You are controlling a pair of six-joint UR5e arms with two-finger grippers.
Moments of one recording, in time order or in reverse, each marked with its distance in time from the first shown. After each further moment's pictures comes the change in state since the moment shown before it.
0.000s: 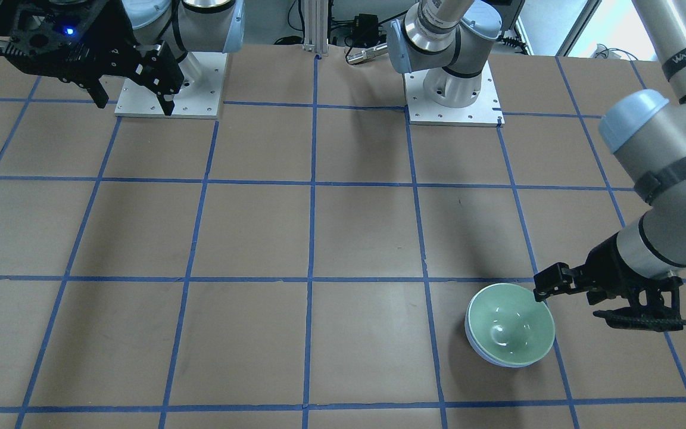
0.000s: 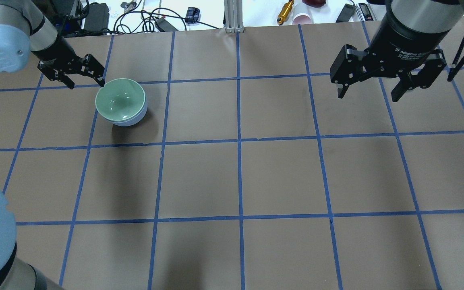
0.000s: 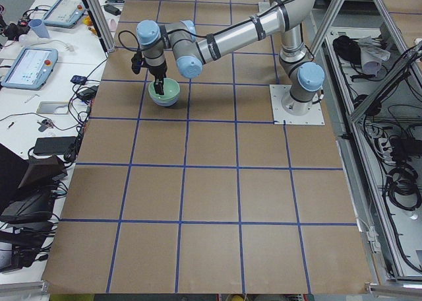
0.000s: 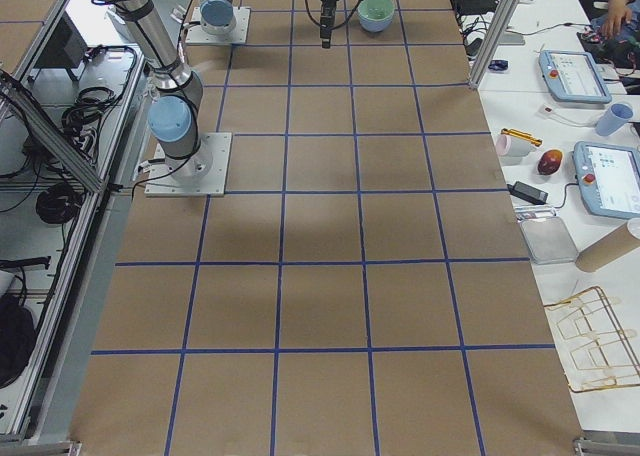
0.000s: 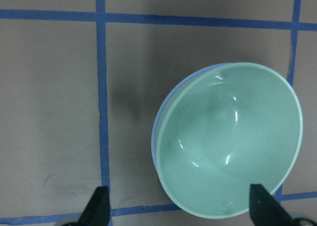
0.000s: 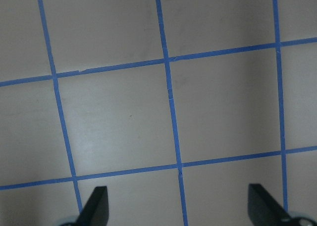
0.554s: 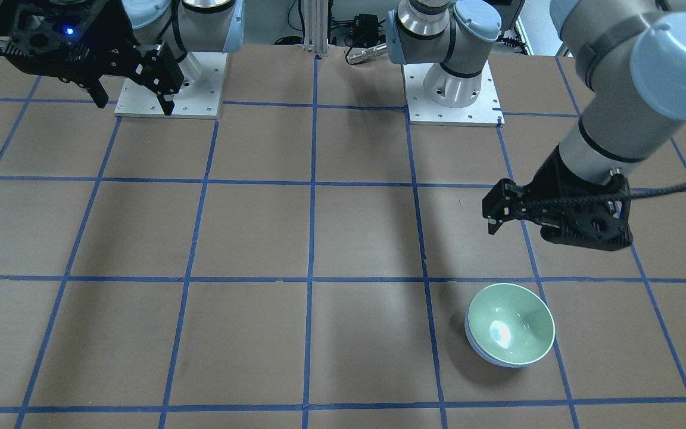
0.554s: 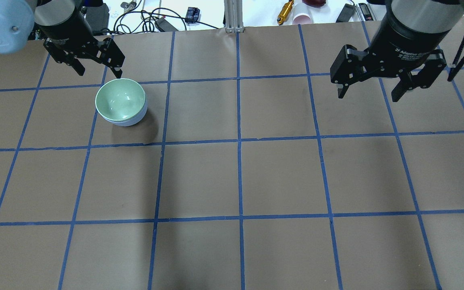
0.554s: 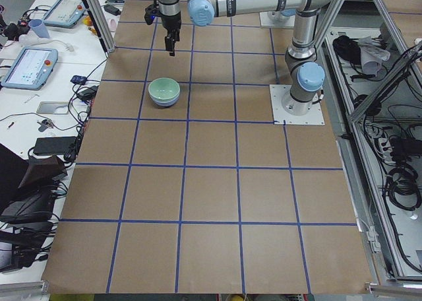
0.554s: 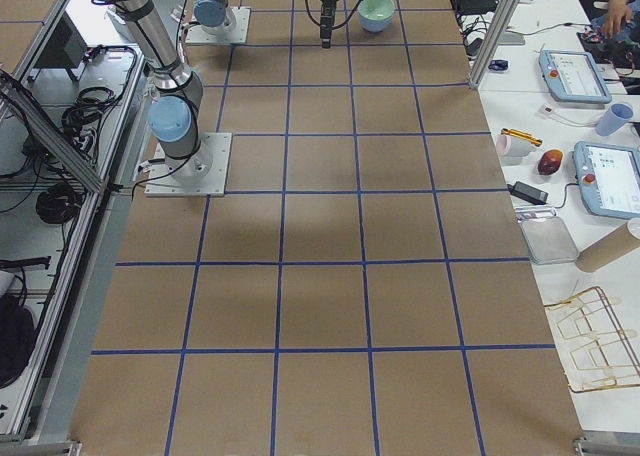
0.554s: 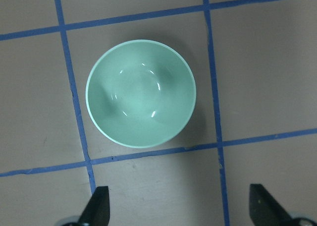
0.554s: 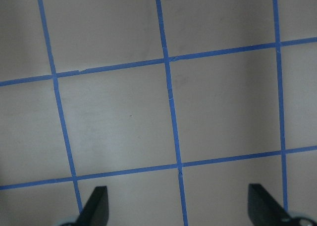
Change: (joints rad) left arm -0.166 0.185 0.012 -0.170 0.044 -0.058; right arm 0.000 0.000 0.000 0.001 0.000 0.000
